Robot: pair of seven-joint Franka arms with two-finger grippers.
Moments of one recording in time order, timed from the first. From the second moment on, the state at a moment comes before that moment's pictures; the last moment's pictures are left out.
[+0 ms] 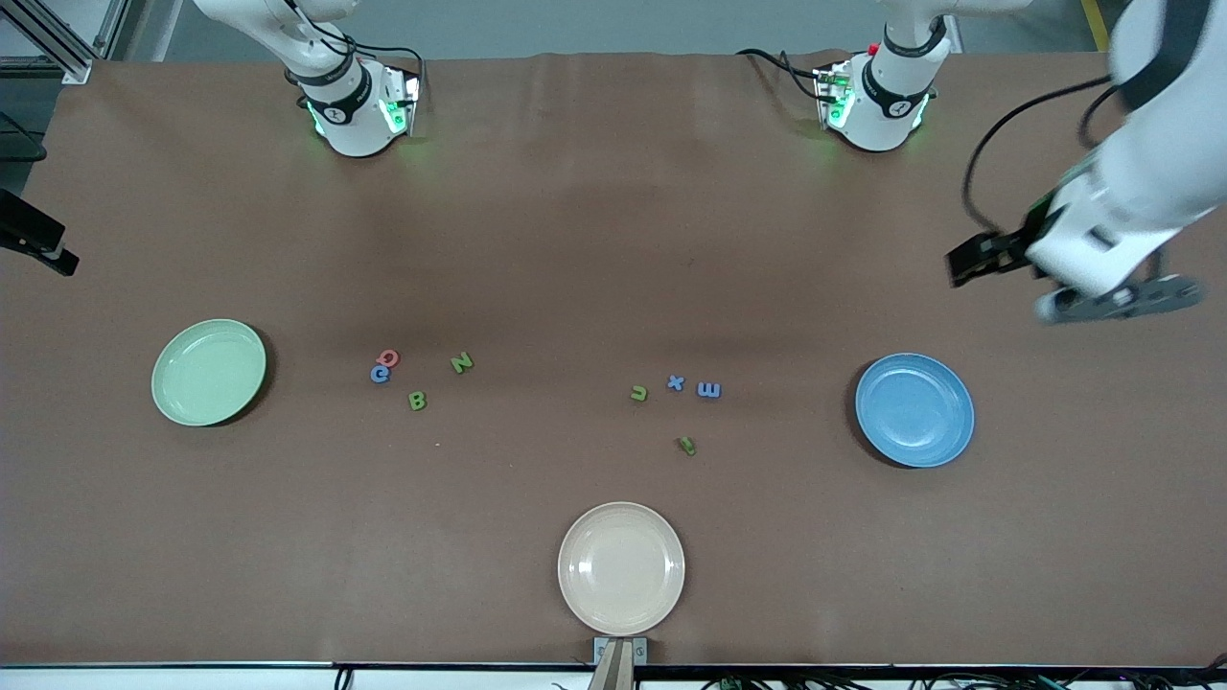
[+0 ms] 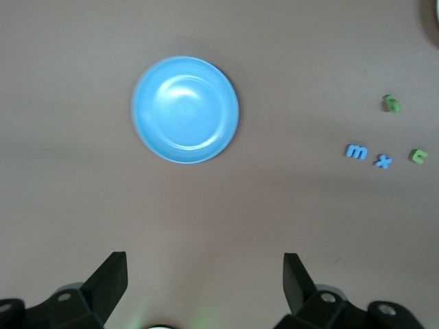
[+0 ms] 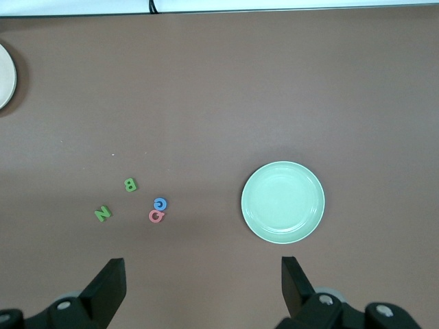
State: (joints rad) left arm -0.16 0.17 -0.10 -1.52 0.01 1.57 -0.38; right arm 0.04 0.05 -0.13 -1.40 0.02 1.54 -0.07
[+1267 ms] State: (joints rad) left arm -0.46 0.68 -0.10 -1.63 0.11 2.26 -1.24; right arm 0.12 0.33 -0.11 -1.57 0.04 1.83 -0.04
